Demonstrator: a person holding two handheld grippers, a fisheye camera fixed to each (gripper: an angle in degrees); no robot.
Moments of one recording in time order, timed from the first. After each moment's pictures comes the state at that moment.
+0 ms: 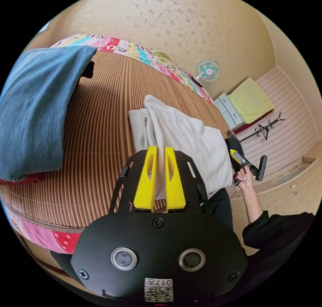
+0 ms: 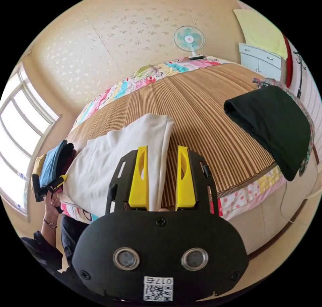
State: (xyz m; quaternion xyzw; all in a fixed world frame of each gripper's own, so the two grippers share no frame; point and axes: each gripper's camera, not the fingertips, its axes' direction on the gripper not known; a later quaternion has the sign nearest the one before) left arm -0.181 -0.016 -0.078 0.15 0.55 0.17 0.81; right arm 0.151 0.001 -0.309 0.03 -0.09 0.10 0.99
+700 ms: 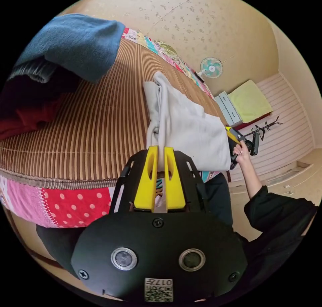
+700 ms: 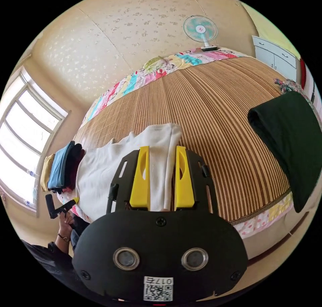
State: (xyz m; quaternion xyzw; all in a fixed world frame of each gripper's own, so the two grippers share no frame) left arm -0.178 0.036 -0.015 0.10 0.53 0.18 0.82; right arm 0.107 -0.058 -0.233 0.00 -0.13 0.08 0.99
